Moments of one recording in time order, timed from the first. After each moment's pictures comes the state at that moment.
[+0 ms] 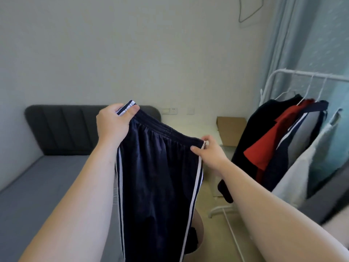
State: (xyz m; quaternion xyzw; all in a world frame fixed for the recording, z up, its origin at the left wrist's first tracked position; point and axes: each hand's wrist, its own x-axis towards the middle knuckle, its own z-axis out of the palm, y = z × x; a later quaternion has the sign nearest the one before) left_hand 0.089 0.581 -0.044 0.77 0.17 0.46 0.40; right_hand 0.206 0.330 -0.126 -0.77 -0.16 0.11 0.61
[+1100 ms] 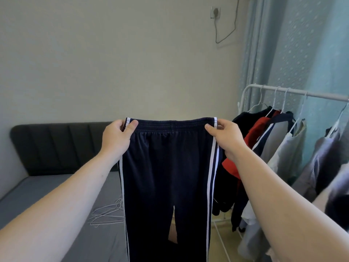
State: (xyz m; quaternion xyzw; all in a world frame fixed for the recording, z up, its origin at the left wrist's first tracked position) left_hand 0.124 0.502 -0.034 0.80 0.15 0.40 0.42; right_hand 0.239 0.218 -0.031 -0.72 -0.17 -0.06 0.67
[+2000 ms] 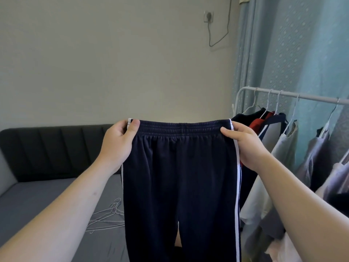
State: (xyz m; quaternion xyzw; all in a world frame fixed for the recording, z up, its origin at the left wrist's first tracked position) left_hand 0.094 0.473 -0.019 0.78 0.04 0.39 0.49; right_hand 0.203 0.171 -0.017 -0.64 -0.23 0.05 0.73
